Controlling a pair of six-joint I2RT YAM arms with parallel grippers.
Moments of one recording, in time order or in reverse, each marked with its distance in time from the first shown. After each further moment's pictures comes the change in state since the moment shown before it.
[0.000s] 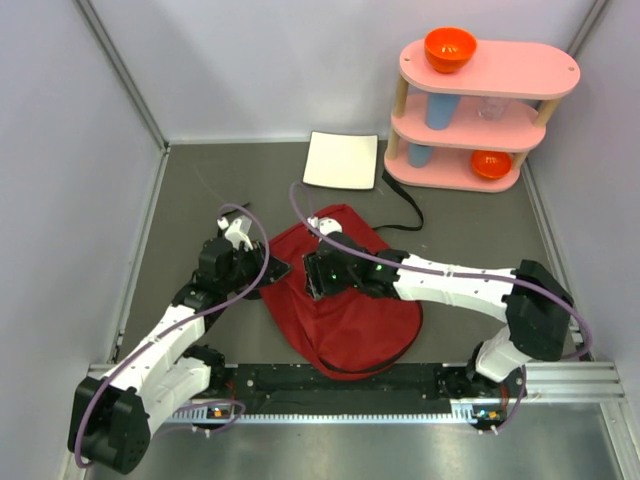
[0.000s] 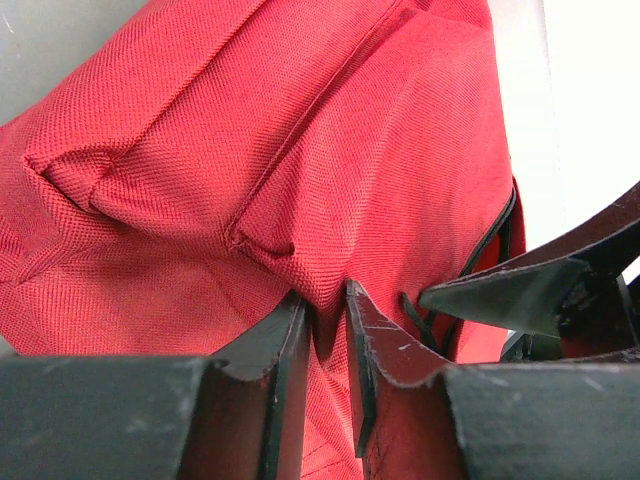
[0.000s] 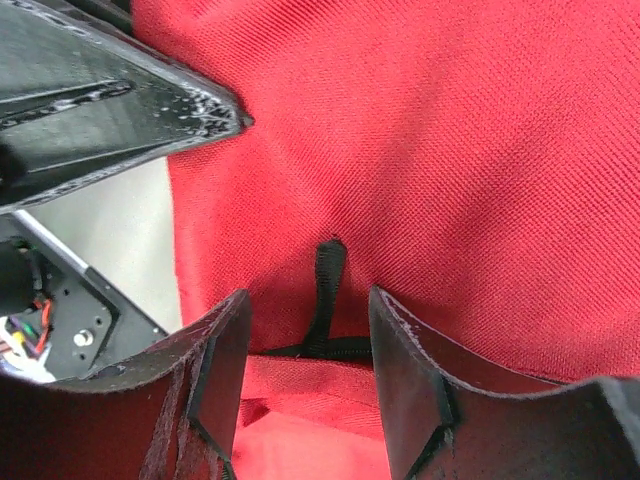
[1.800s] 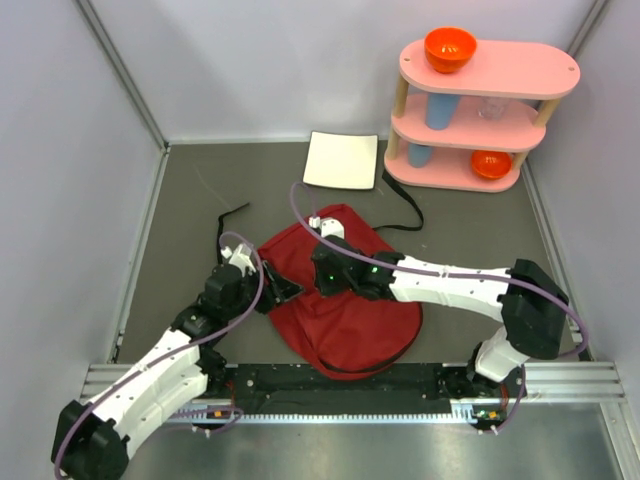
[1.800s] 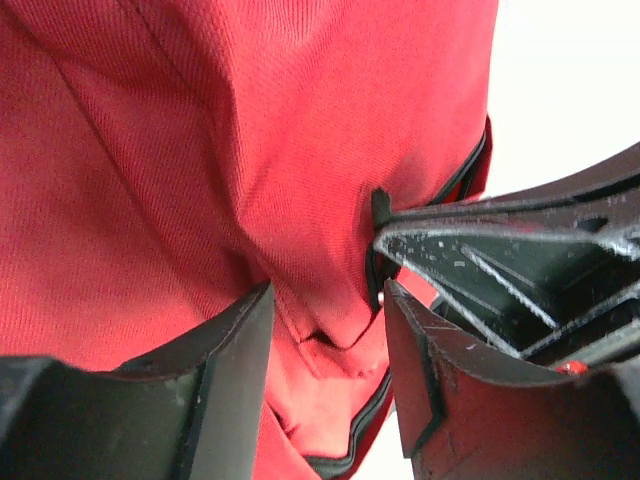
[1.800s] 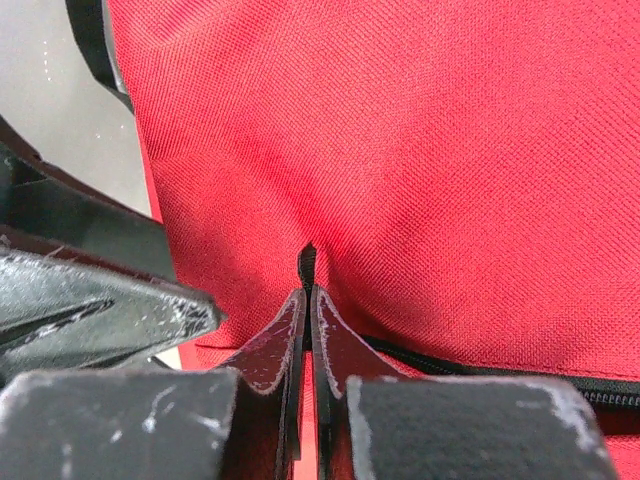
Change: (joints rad) left arm -0.192 -0.231 -0.134 -0.103 -0.109 -0.351; right arm 0.023 0.037 0.022 -0.035 0.114 0.062
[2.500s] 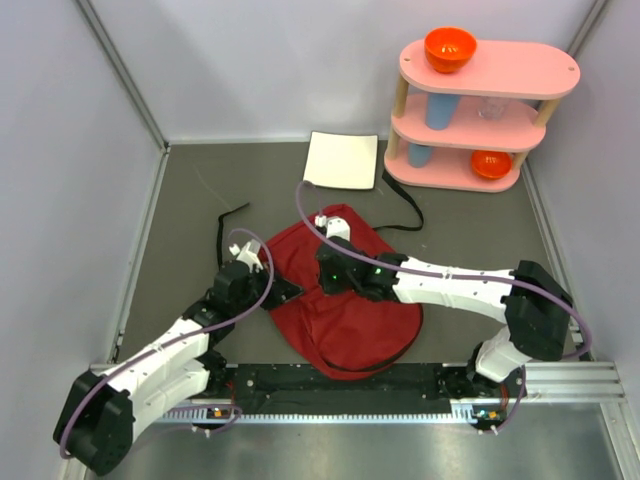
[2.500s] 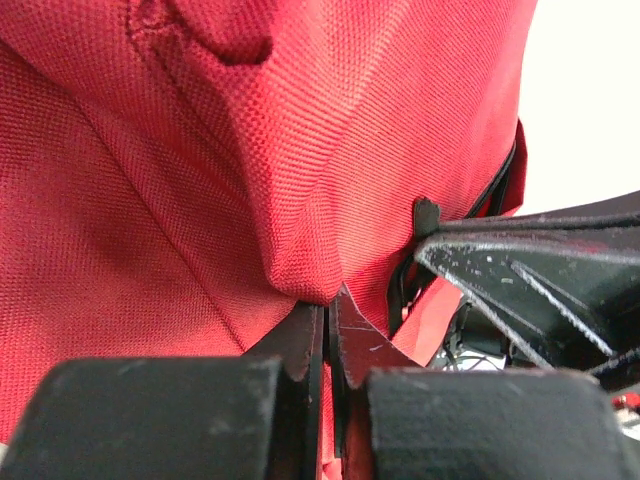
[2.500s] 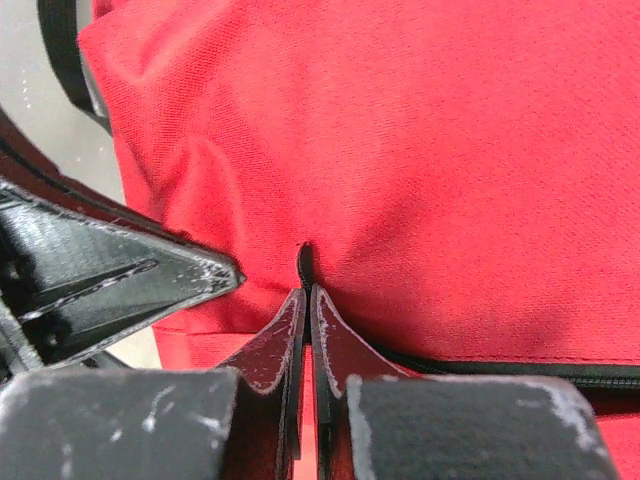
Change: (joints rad) left arm 0.000 0.185 -0.025 0.193 0.010 0.015; right arm -0.008 -0.024 -0.029 0.015 0.051 0.021
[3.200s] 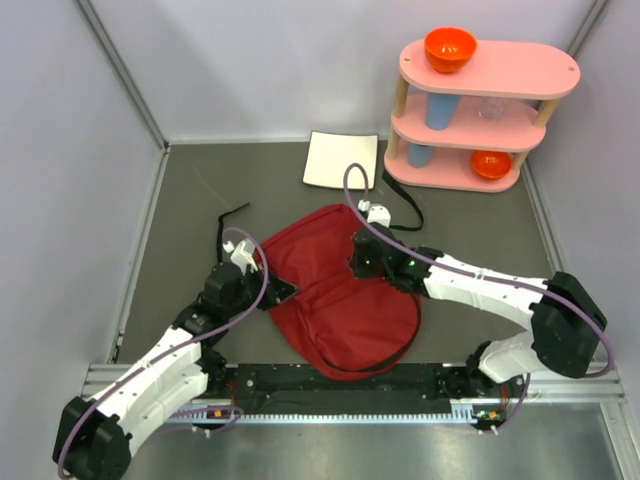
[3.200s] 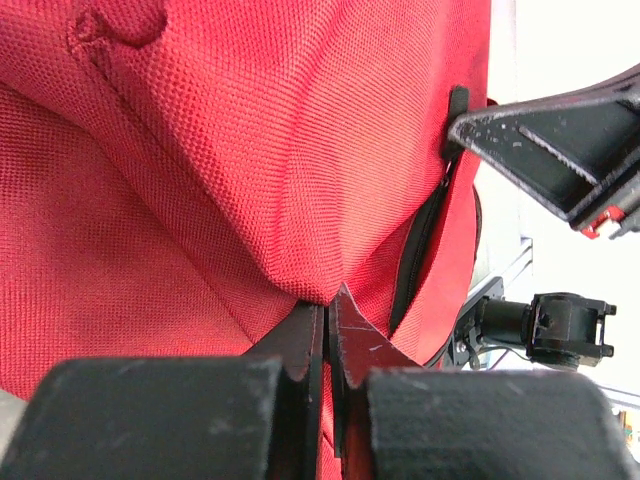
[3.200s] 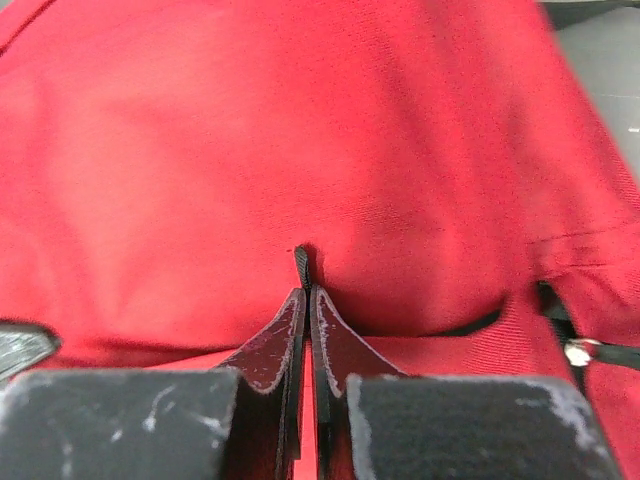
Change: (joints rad) left arm 0.021 -0.134 0.018 -0.107 -0.007 0.120; right arm -0.175 -0.151 -0.169 0.071 0.010 -0.006
